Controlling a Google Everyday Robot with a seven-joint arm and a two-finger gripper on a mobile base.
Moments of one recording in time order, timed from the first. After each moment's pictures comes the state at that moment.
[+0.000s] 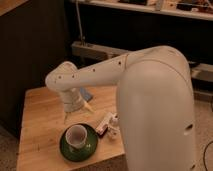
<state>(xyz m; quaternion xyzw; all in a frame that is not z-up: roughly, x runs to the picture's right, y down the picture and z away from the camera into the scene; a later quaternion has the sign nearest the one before) -0.140 0.134 0.710 -0.29 0.25 0.52 0.76</state>
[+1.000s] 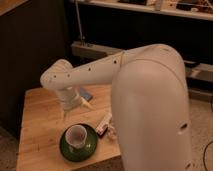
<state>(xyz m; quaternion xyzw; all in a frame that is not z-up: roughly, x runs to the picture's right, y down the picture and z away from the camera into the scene) -0.150 0.109 0.707 -0.26 0.25 0.50 0.79</state>
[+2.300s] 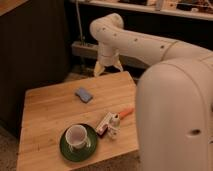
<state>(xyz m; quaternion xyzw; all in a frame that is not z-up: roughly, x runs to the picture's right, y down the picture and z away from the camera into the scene) 0.037 -0.081 0.739 -0.22 0.18 0.59 0.76</state>
